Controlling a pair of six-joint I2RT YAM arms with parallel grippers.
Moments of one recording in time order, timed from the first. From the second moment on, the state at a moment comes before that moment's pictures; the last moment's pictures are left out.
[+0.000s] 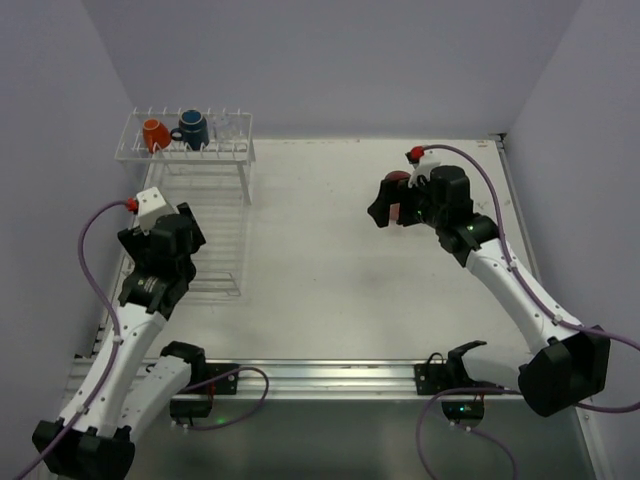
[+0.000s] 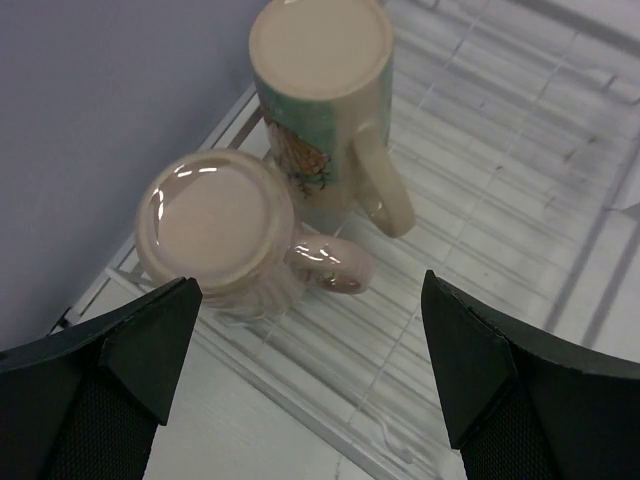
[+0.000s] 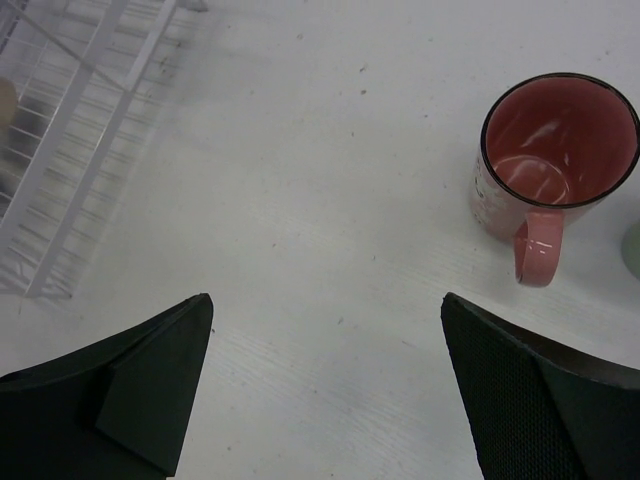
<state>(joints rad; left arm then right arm) -0.25 0.73 0.77 -0.52 -0.75 -0.36 0.36 1.20 1.04 -0.33 -0.17 0.21</state>
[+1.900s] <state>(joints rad) 0.22 0.92 0.75 -0.51 -0.39 -0.36 0.45 1.15 1.03 -0.25 -0.29 0.19</state>
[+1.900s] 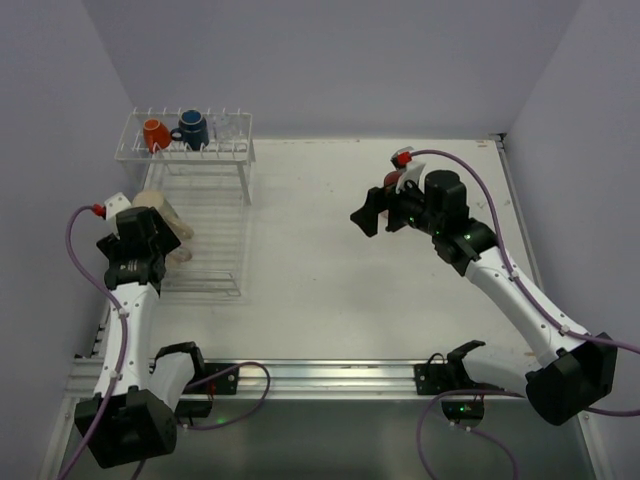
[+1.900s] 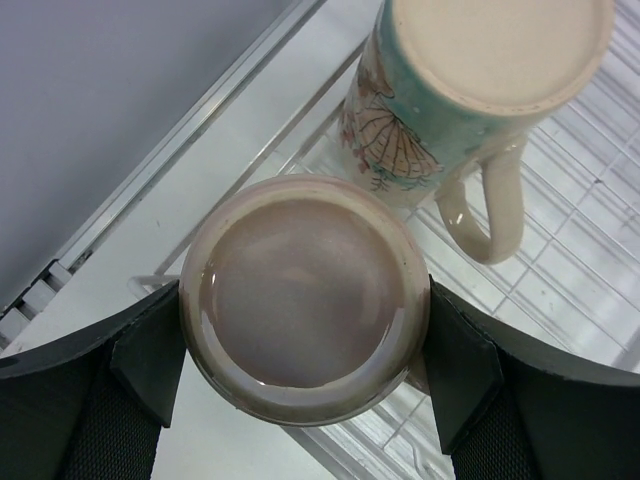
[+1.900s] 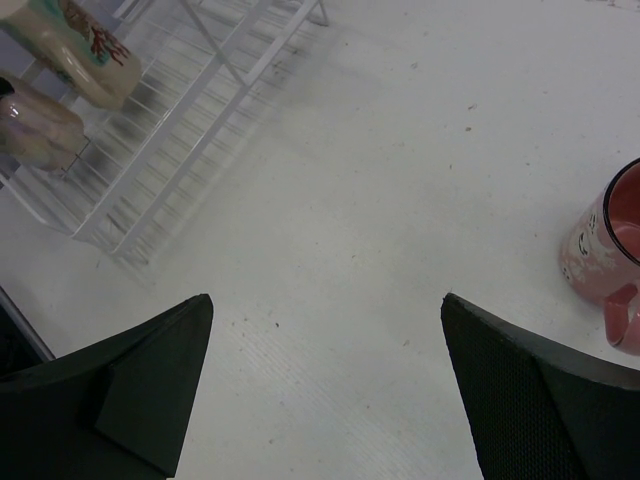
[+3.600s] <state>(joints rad) -0.09 0.69 0.59 0.50 0.90 -0.84 0.73 1.22 0.66 0.90 -0.46 1.22</state>
